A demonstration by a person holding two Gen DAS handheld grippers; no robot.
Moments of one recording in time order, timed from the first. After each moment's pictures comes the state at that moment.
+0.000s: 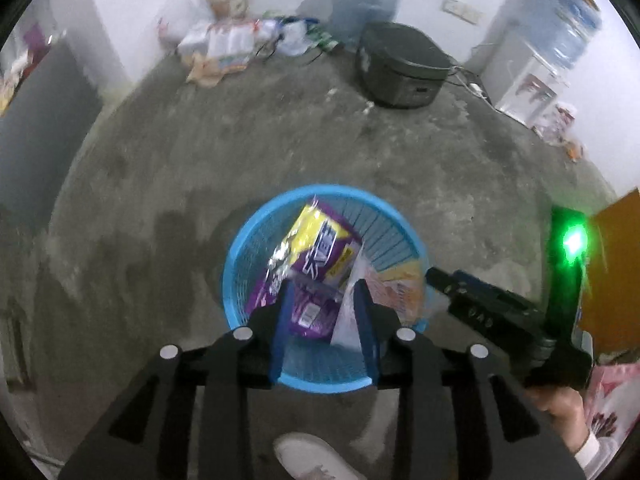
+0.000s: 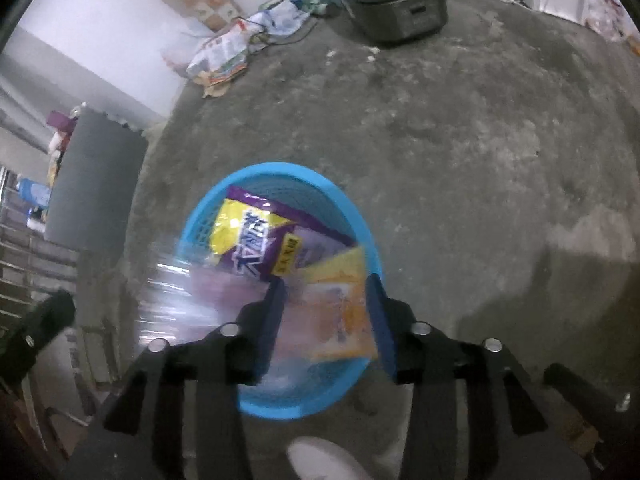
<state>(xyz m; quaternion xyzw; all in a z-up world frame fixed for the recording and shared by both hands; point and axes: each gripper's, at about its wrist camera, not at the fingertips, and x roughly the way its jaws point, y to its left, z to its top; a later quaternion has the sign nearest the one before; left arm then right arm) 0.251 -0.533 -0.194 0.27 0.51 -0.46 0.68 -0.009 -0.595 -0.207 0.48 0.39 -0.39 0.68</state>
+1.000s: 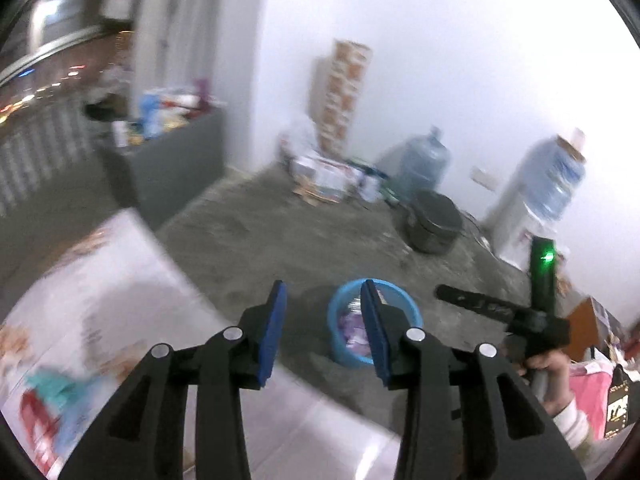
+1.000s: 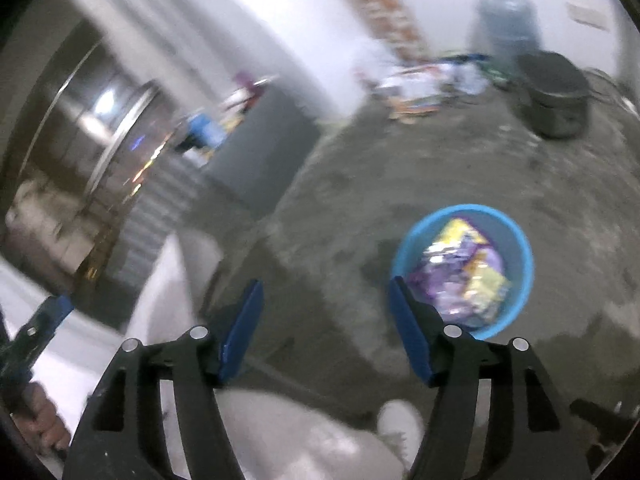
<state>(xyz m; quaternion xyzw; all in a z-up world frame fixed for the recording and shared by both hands) 0.204 -0.187 0.077 0.07 0.35 -0.39 0.85 0.052 -0.449 0.021 0.40 0.34 -0.16 0.83</state>
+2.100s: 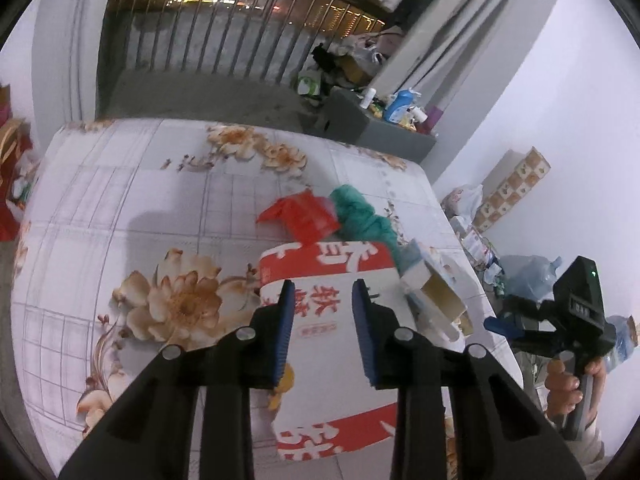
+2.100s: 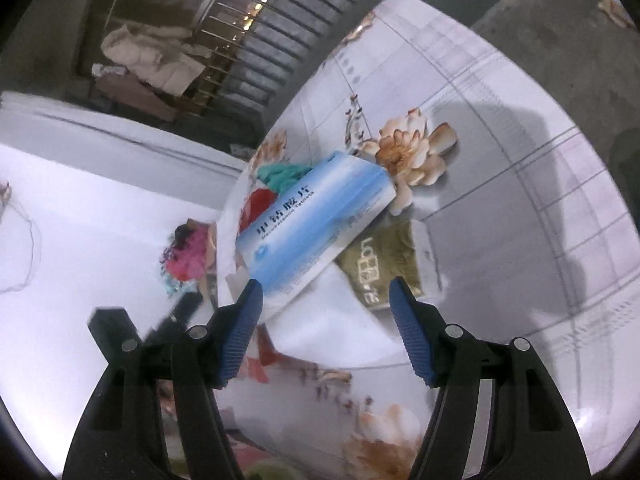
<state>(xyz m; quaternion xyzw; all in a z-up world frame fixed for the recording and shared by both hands) 0.178 0.167 -0.008 -0.16 0.40 -0.13 0.89 0.218 -0.223 0.013 0.42 0.50 0.15 0.74</state>
